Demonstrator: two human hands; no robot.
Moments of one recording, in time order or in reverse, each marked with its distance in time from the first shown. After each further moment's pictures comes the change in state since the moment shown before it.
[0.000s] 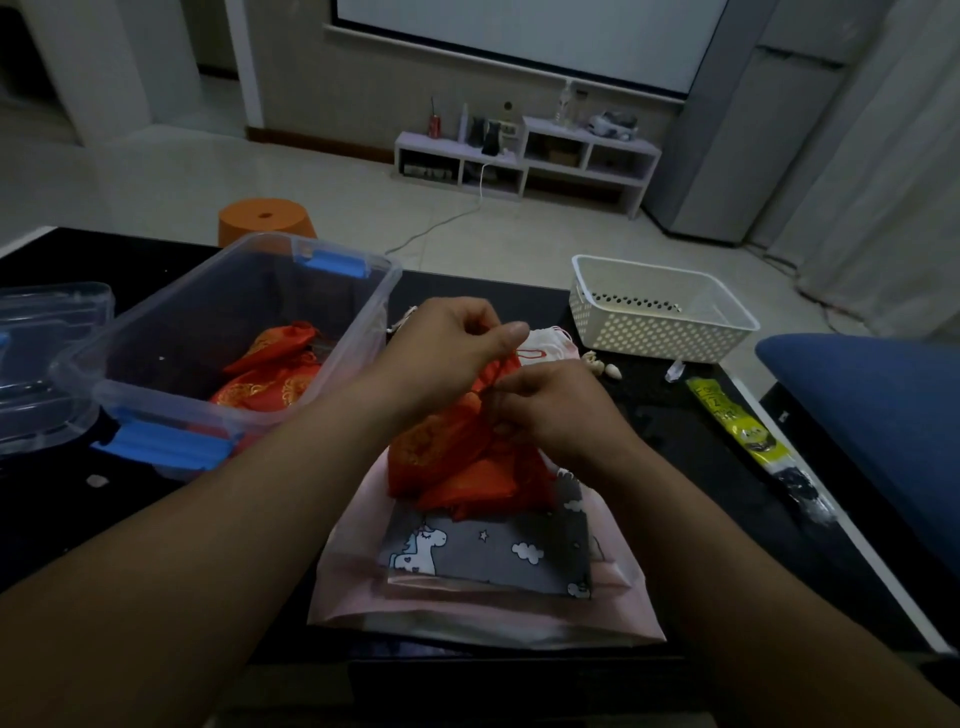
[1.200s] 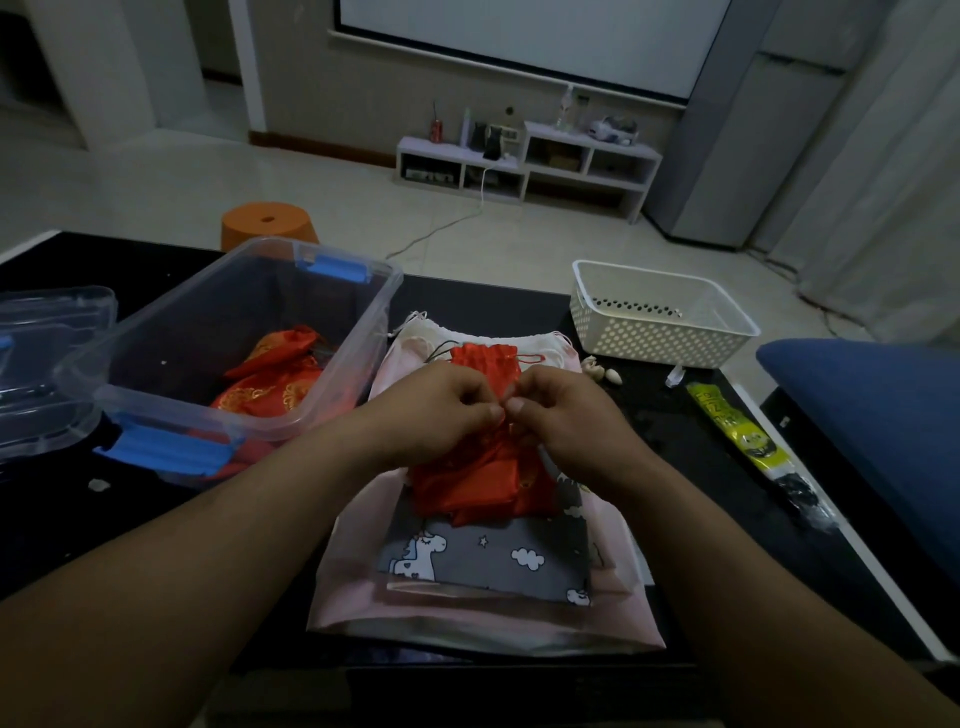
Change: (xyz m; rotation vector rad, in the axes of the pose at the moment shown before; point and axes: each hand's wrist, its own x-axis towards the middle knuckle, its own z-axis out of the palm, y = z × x) left_hand -0.011 -0.035 0.005 0.175 -0.258 -0.042; right_hand 0.003 0.021 -0.004 0.000 0.039 -0.053
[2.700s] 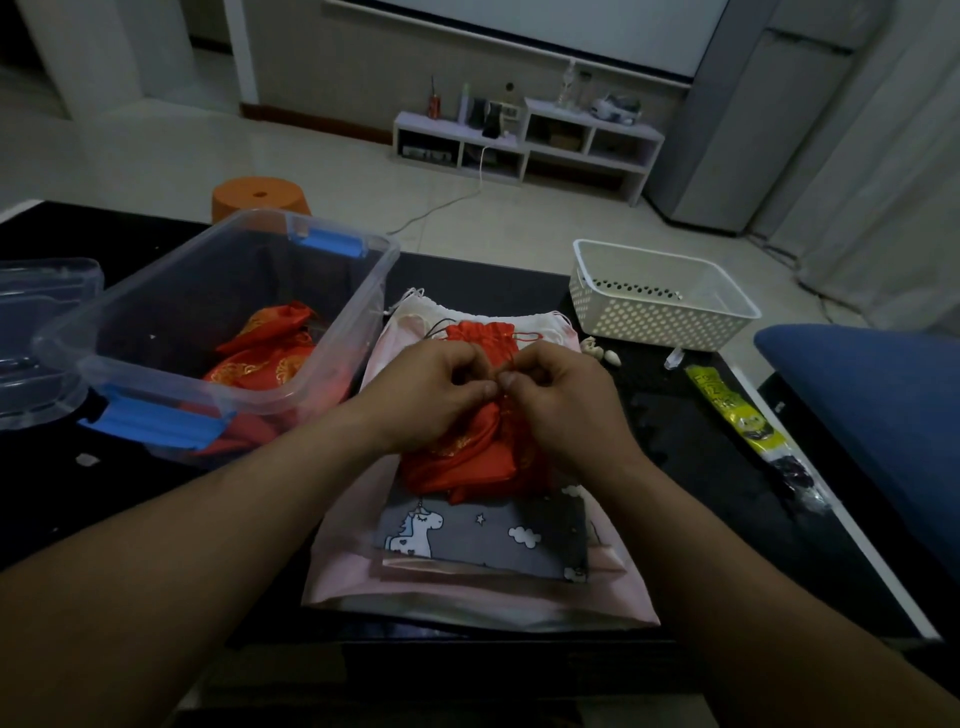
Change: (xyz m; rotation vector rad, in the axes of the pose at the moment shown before) left_hand 0.005 -0.021 0.012 -0.002 0.147 0.149; right_hand -0.008 -0.001 0.015 -0.074 0.232 -0.113
